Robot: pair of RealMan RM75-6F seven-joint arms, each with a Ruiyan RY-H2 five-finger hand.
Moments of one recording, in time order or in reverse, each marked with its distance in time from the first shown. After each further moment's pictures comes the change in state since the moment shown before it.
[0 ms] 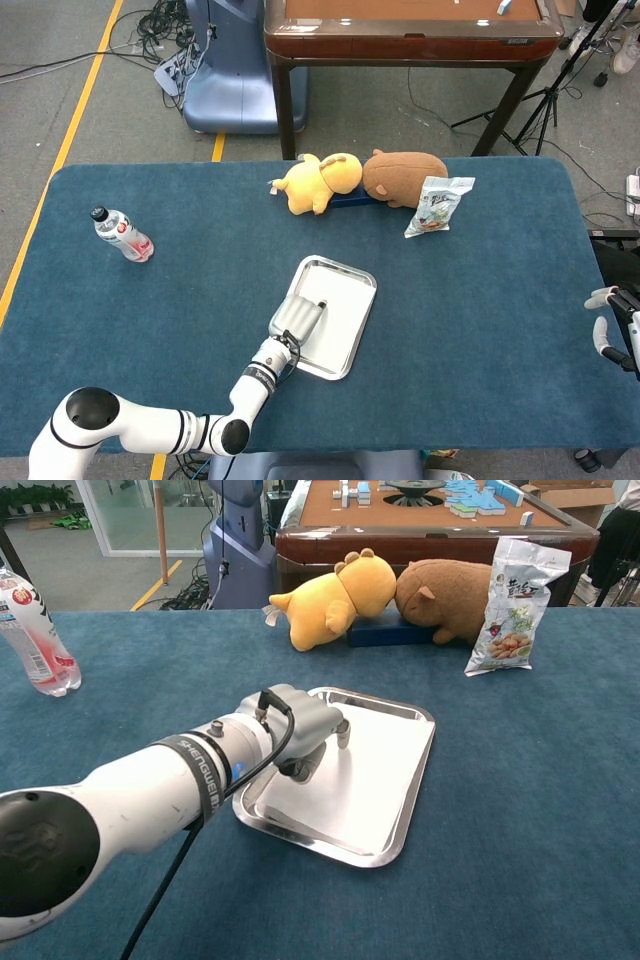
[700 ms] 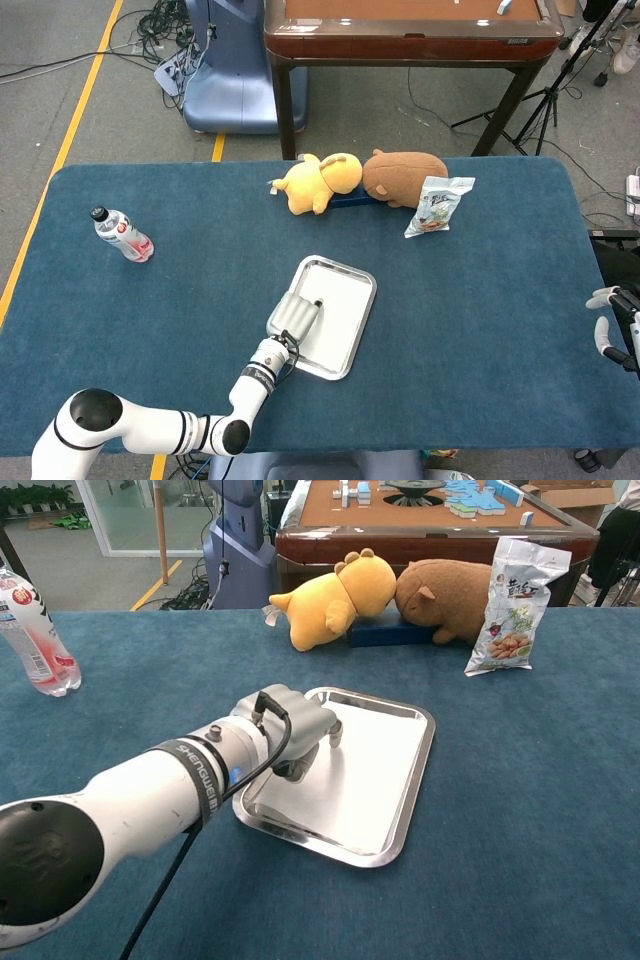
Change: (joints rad) left arm 0.004 -0.014 0.008 0.026 -0.005 0.020 0.026; right arm -0.001 0.002 0.000 0.002 0.001 0.001 0.006
